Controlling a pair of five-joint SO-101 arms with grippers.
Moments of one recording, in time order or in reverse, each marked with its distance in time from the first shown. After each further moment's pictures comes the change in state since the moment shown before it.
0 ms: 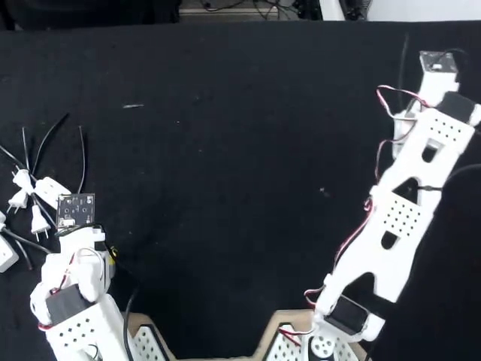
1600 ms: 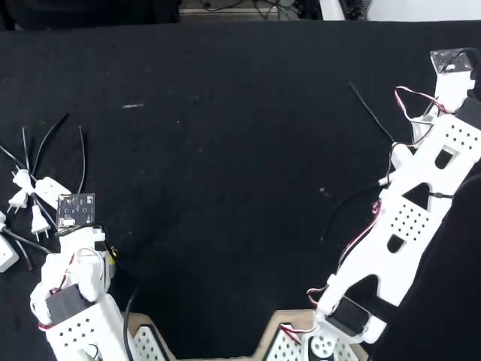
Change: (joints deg) left arm 0.0 0.0 0.0 0.0 0.0; right arm 2.0 0.0 -4.0 0.6 11.5
